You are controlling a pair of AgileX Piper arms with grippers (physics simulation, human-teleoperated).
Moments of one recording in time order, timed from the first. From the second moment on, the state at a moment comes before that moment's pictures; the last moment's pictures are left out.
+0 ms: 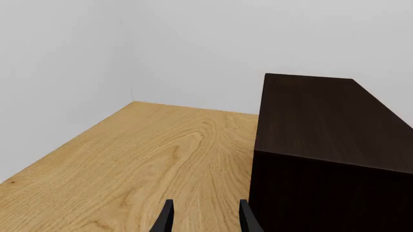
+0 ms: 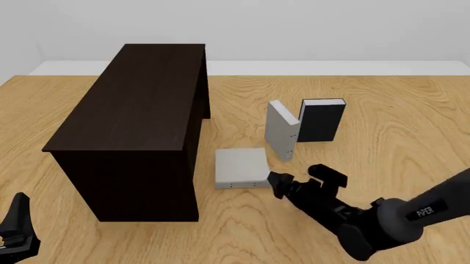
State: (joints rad) left arm 0.27 0.00 -0.01 0.00 0.00; right arm 0.49 1.82 -0.43 -0.87 0.71
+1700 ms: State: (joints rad) left arm 0.27 0.00 -0.01 -0.01 -0.01; right arm 0.41 1.89 -0.68 -0.46 0.21
